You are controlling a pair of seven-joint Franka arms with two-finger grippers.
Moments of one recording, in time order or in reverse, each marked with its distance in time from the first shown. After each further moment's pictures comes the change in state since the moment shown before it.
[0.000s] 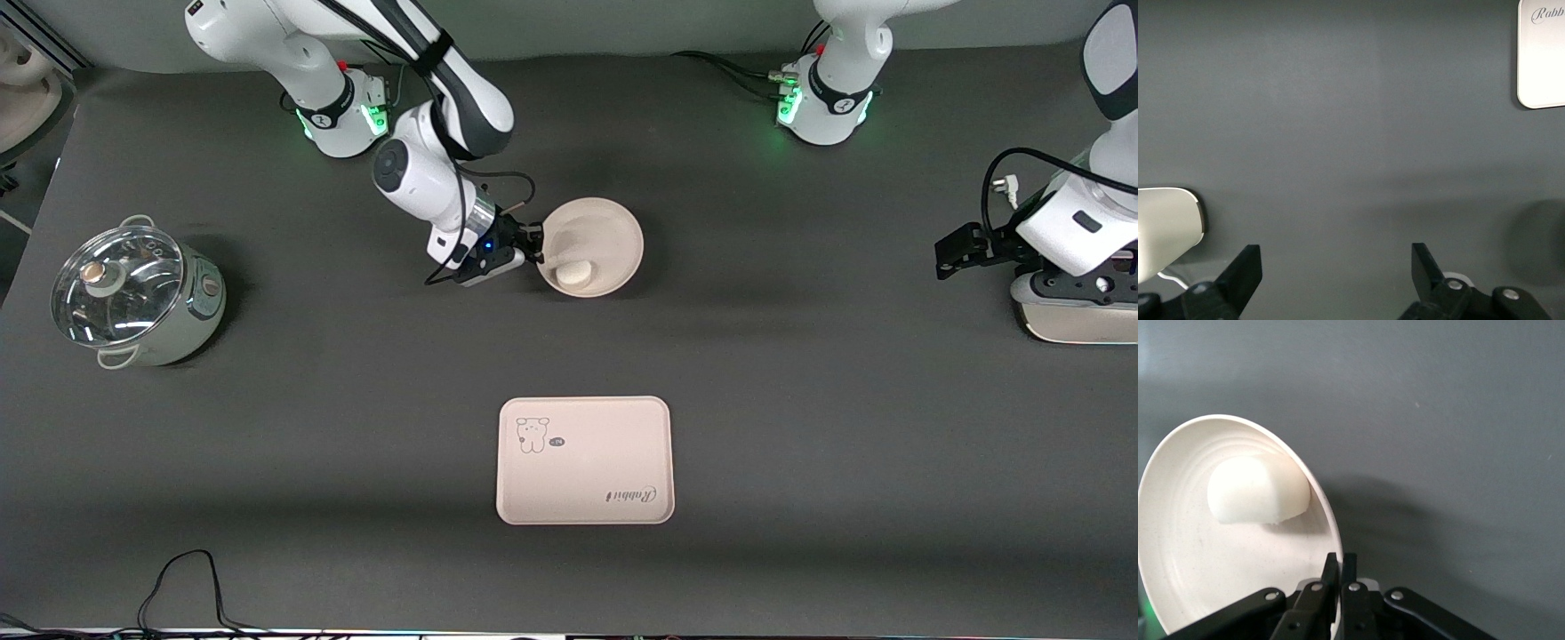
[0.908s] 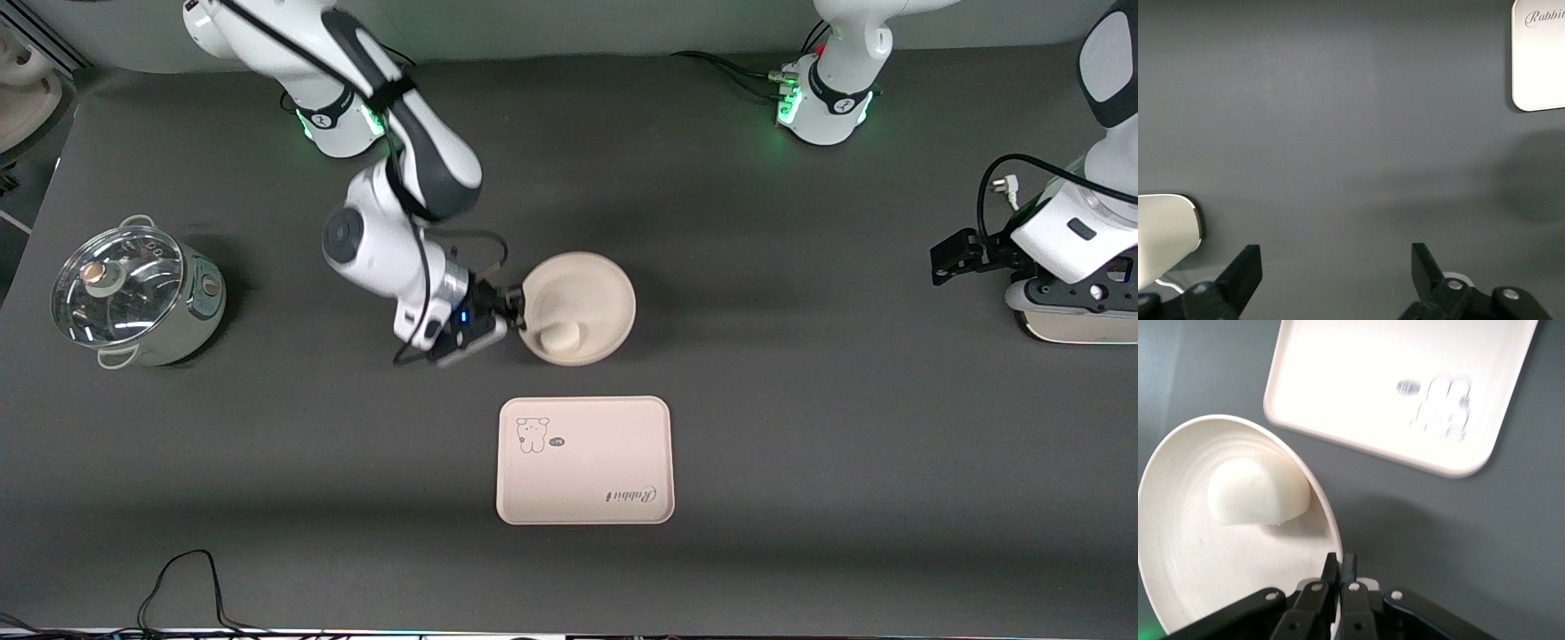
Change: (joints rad) left arm -0.009 0.024 -0.001 0.026 0.000 0.000 0.000; right arm -0.097 0.280 -0.148 0.528 -0.256 -0.273 0.005
